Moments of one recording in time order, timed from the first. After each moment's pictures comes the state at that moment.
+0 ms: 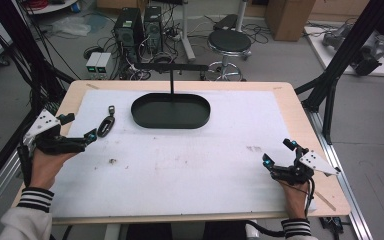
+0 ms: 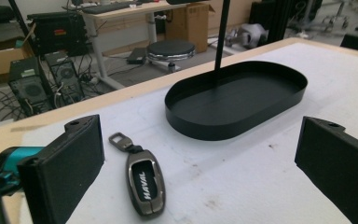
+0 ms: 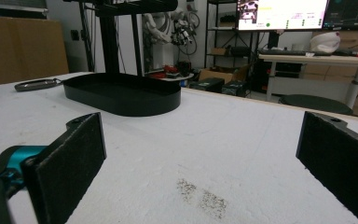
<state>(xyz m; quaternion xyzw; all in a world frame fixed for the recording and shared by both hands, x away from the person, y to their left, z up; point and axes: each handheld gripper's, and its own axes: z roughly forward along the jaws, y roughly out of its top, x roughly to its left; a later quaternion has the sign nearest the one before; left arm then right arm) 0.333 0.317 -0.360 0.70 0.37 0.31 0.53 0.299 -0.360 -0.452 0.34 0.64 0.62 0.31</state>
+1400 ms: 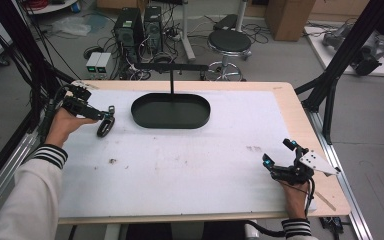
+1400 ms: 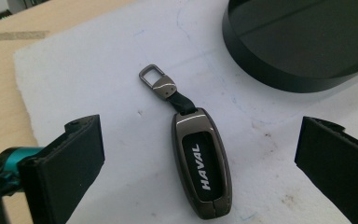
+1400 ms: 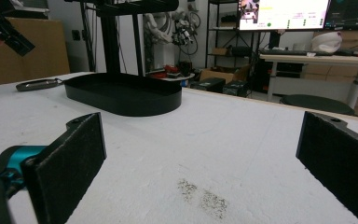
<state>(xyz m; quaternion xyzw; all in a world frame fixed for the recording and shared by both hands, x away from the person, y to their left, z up) 0.459 0.296 -0.357 0.80 0.49 0.19 0.28 0.300 -0.361 -0.452 0.34 0.64 0.62 0.31</state>
